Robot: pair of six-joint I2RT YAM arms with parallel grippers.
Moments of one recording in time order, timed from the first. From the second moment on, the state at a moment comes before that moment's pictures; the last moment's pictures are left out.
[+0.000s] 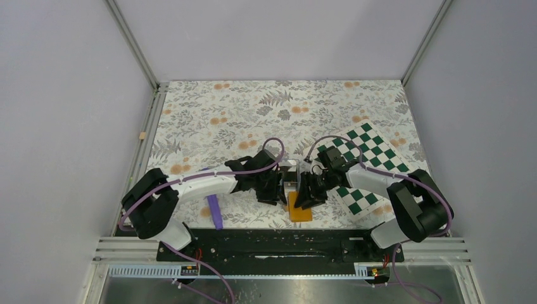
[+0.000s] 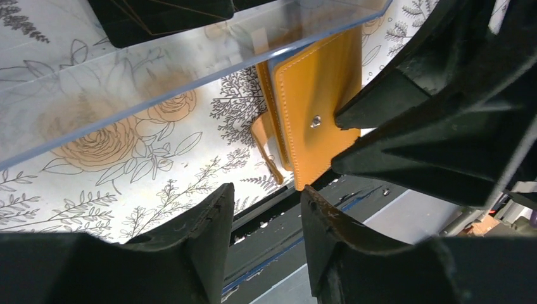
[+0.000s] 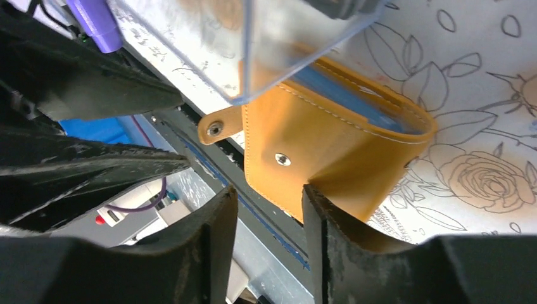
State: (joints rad) left arm -0.91 1.53 0.89 -0.39 0.26 -0.85; right arm 0.53 1.48 0.65 -0.36 -0.73 0.52
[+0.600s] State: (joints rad) left arm -0.91 1.63 0.86 -0.18 0.39 -0.93; right arm 0.60 1.57 0.69 -0.42 -0.63 0.60
